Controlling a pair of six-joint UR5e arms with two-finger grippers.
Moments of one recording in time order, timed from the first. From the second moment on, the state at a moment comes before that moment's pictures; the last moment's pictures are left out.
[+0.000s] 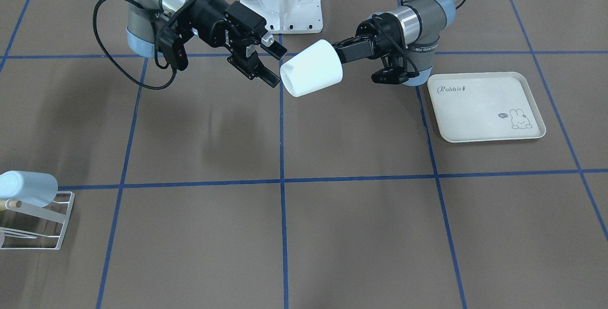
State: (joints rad) left arm -0.52 -2.08 -1.45 -3.53 -1.39 -2.65; right arm 0.54 -1.02 1.68 -0.24 1.38 1.98
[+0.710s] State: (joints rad) left arm -0.48 -2.12 -1.45 -3.49 -1.37 -2.65; right arm 0.54 -1.02 1.67 -0.23 1.38 1.98
